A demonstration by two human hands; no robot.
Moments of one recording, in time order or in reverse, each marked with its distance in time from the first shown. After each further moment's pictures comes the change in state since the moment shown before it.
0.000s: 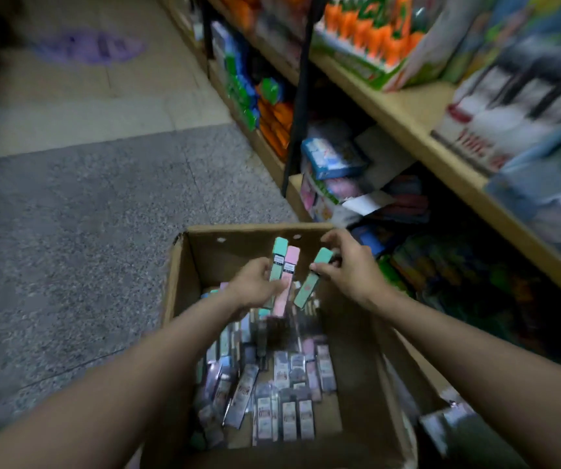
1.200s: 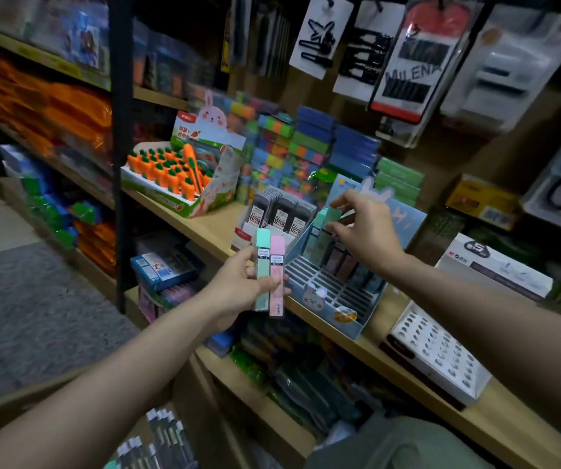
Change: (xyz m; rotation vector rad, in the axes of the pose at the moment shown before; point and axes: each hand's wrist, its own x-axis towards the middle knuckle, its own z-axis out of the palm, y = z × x) left_hand -0.014 0.225 0.090 -0.408 -0.528 0.429; right_hand -0.037 -0.040 -0.302 -0.468 0.673 -0.034
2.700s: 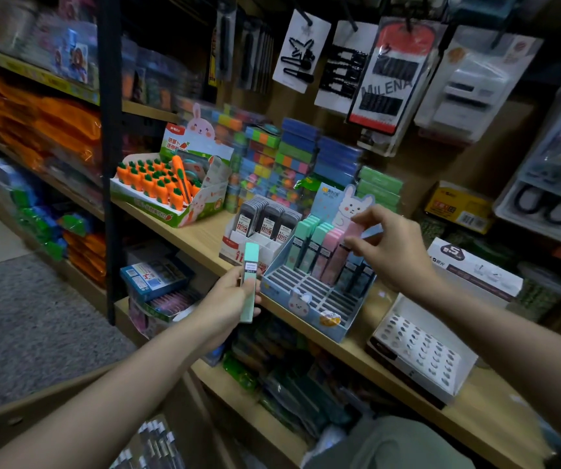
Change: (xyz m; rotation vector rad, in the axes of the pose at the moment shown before) left_hand 0.012 -0.026 0.008 -0.011 0.132 -0.001; right_hand -0.038 0.017 -0.052 0.056 0.048 0.082
